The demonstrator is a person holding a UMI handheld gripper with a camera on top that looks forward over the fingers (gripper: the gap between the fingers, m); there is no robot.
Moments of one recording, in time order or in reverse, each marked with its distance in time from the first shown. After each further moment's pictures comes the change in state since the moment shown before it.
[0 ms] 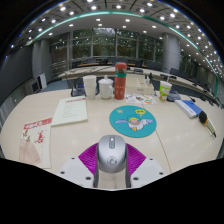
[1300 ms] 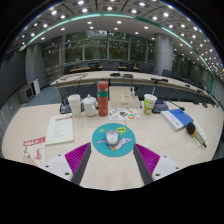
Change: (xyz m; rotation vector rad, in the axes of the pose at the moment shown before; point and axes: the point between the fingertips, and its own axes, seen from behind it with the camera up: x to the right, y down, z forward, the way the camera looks) arm 0.079 -0.098 -0.038 0.016 0.062 0.042
